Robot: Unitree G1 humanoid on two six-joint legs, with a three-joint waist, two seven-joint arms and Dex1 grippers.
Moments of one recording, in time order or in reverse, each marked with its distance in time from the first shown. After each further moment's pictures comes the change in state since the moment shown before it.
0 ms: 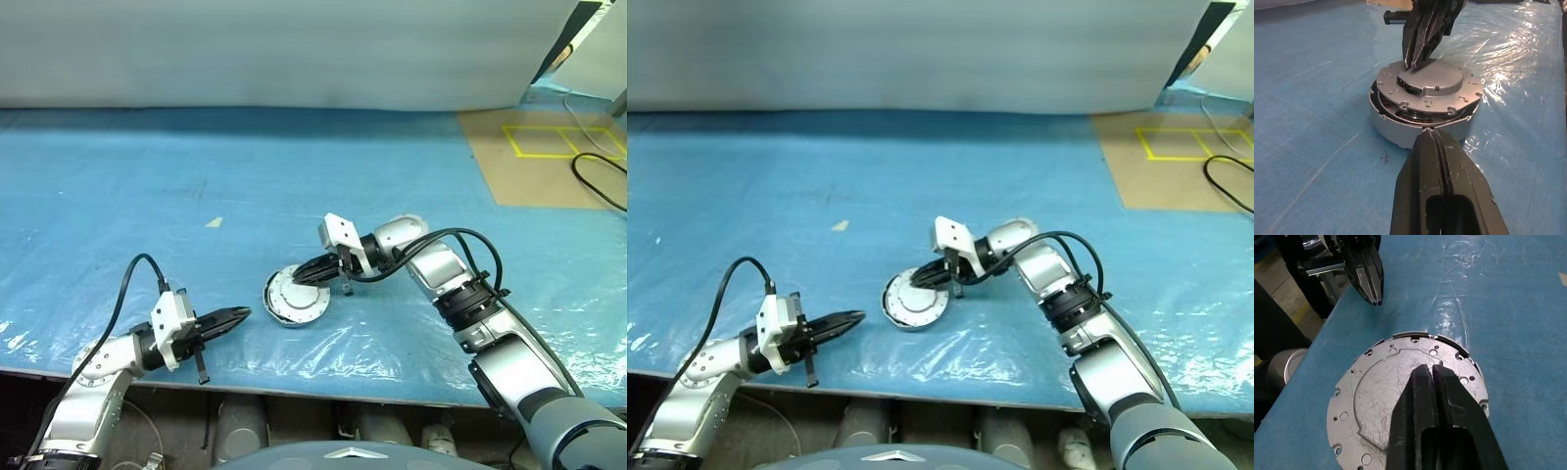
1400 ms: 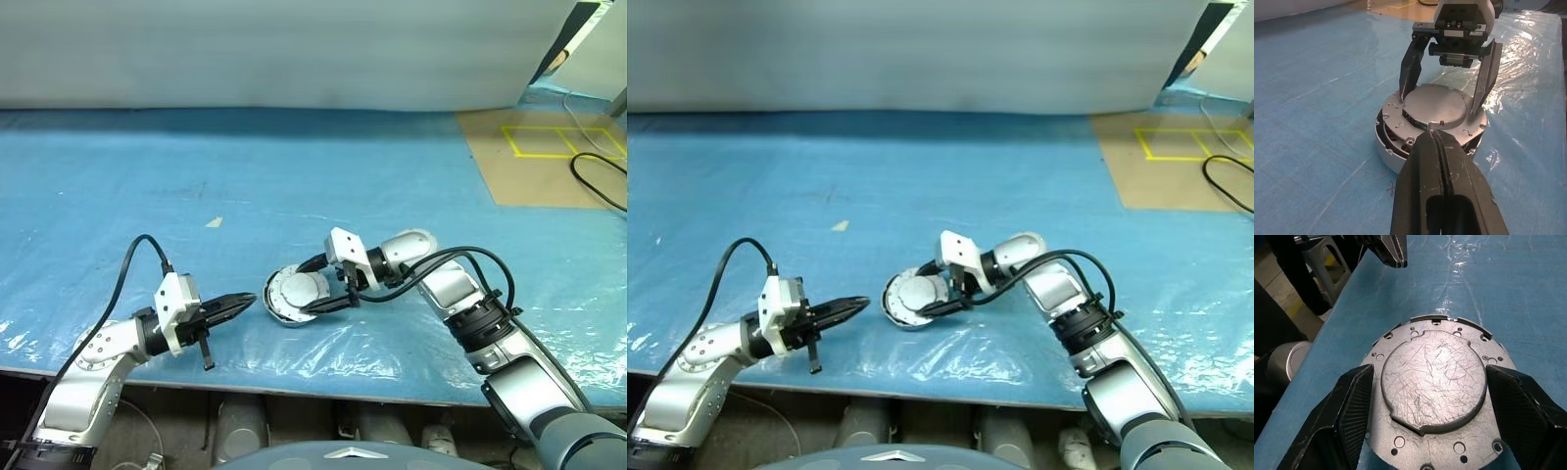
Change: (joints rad) left arm -0.037 0.046 -0.004 -0.142 -0.047 0.166 0.072; right arm 0.114 -0.043 0.003 -0.141 -0.020 0.011 -0.048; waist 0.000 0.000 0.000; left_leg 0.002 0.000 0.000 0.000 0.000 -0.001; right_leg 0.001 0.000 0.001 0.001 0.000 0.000
